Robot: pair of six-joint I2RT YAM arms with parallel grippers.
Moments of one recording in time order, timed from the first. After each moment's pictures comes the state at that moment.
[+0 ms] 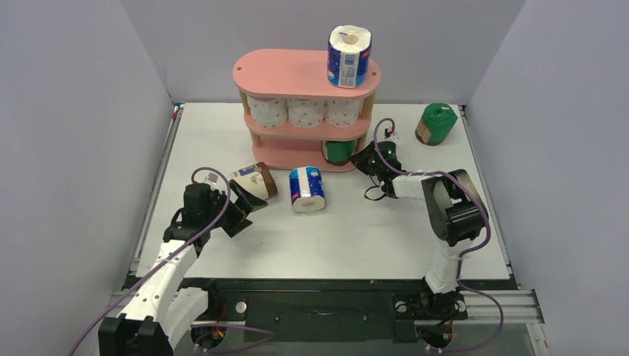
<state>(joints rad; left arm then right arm) -0.11 0.87 0.50 -0.34 0.42 -0.96 0.32 1.89 0.94 0.49 -0.06 0.84</state>
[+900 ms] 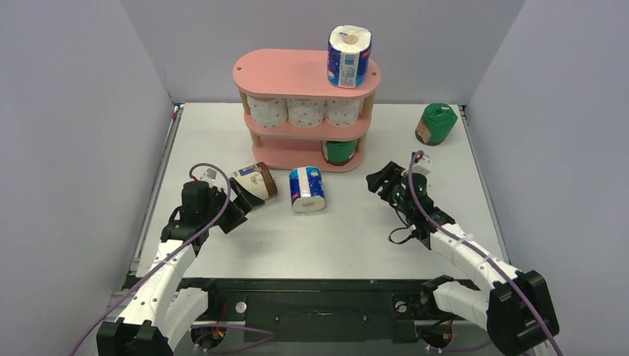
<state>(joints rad) -0.11 0.86 0.53 -0.37 0.38 -0.86 0.38 1.13 0.58 0.15 0.11 0.72</state>
